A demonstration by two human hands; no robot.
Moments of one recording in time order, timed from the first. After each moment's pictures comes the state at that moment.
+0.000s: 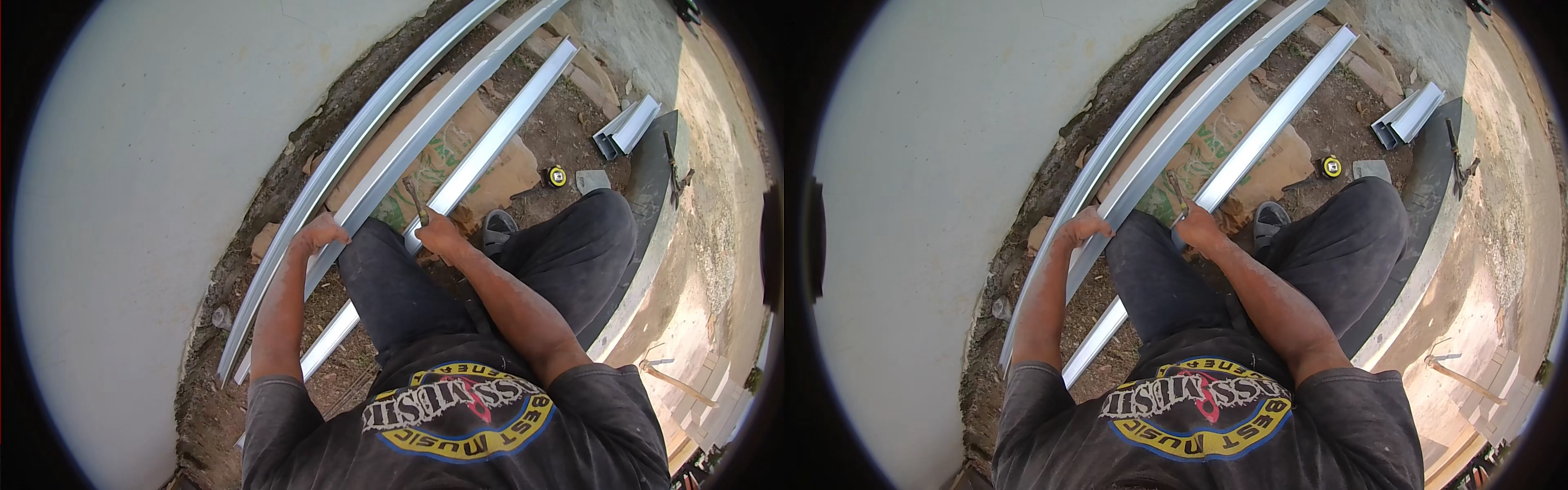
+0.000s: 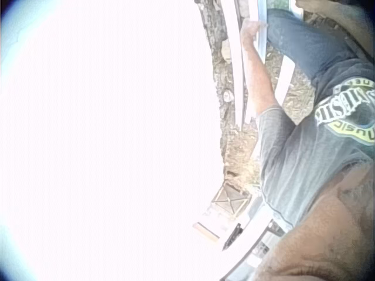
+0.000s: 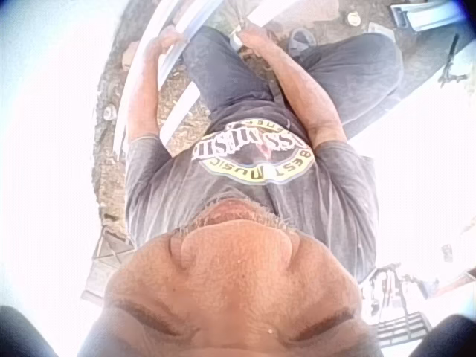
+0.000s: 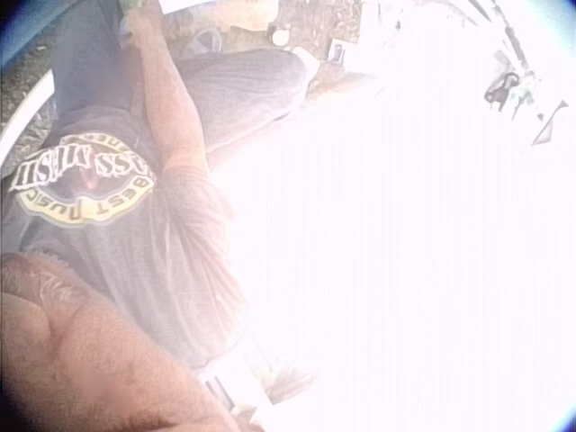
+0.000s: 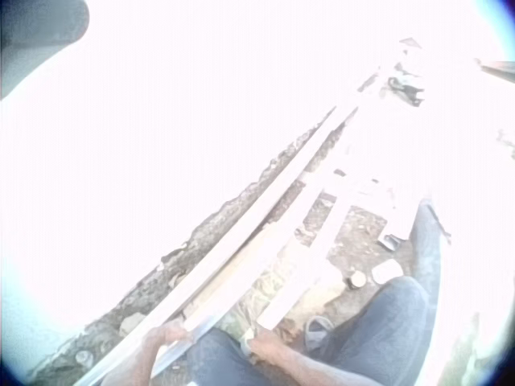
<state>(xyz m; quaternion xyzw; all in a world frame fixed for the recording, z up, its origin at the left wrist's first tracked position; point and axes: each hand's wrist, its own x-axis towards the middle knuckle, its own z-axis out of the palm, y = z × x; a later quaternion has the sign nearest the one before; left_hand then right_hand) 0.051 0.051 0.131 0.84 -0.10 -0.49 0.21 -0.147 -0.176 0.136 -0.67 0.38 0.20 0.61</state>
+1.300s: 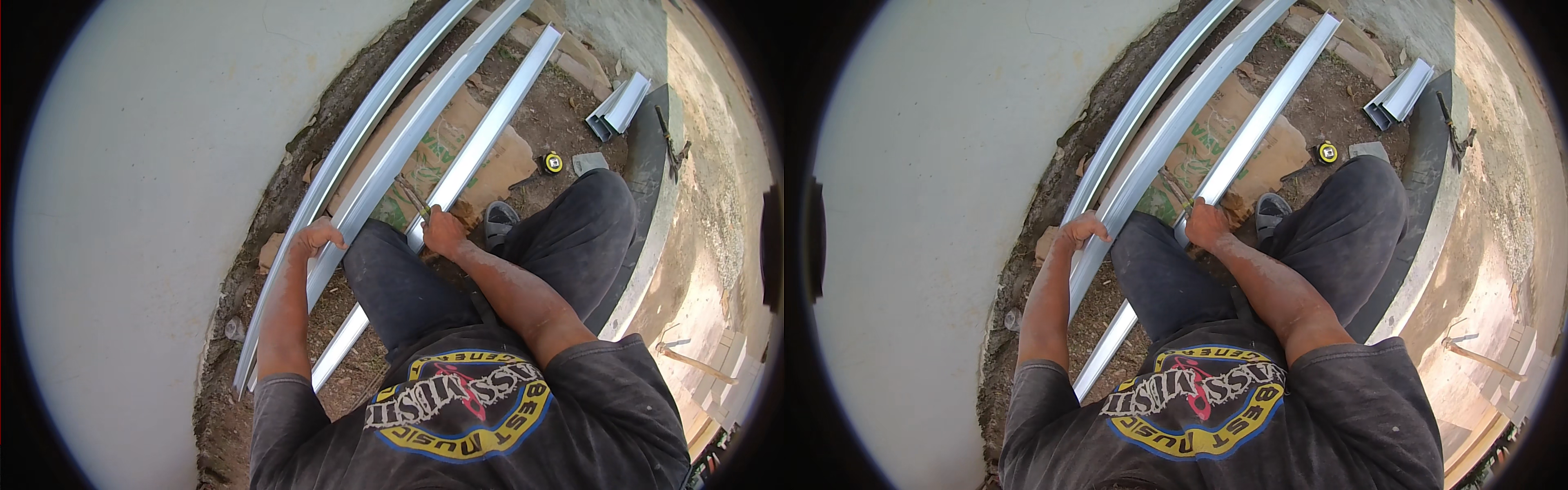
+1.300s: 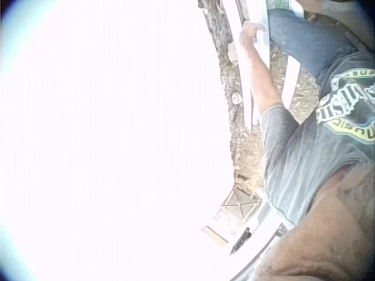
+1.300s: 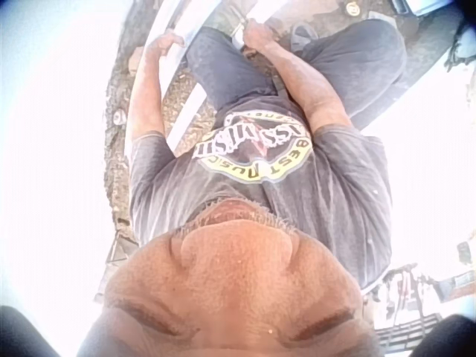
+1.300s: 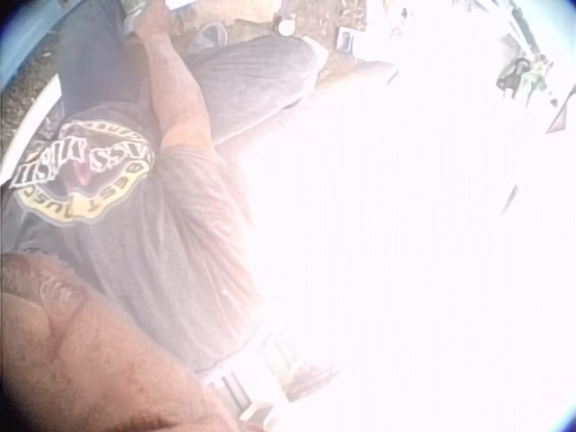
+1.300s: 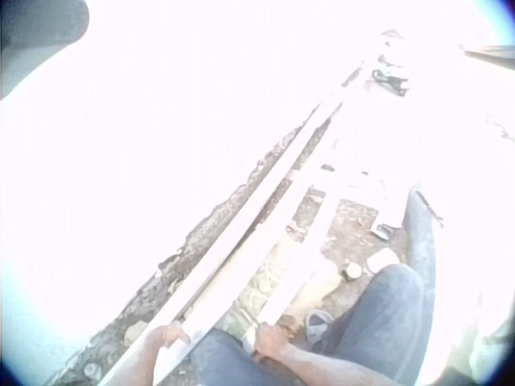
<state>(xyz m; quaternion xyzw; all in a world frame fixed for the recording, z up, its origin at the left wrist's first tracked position) 0.069 0.068 0.119 0.77 -0.07 -0.58 0.27 -0.159 -0.168 0.097 -0.86 0.31 0.15 0.39</state>
